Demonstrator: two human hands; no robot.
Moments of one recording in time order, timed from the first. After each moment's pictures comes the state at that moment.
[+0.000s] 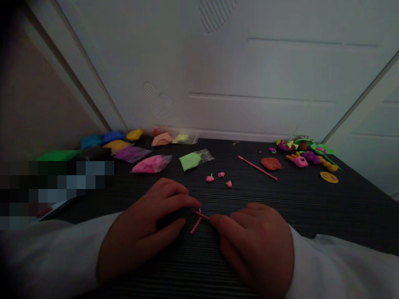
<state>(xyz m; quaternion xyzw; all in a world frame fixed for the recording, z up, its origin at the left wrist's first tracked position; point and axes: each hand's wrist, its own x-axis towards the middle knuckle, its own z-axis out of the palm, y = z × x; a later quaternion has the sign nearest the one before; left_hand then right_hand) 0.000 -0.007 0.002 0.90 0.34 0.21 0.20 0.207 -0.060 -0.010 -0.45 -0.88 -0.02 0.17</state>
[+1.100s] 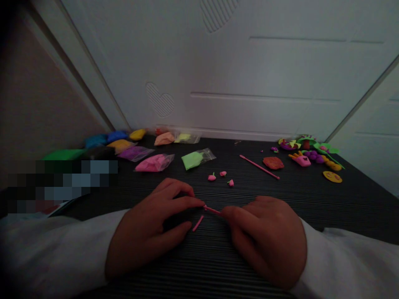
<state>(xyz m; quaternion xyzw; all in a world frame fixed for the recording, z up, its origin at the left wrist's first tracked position) 0.001 -0.006 -0.001 0.91 0.35 0.17 0.17 0.222 -0.058 -0.008 -0.45 -0.87 -0.01 0.19</state>
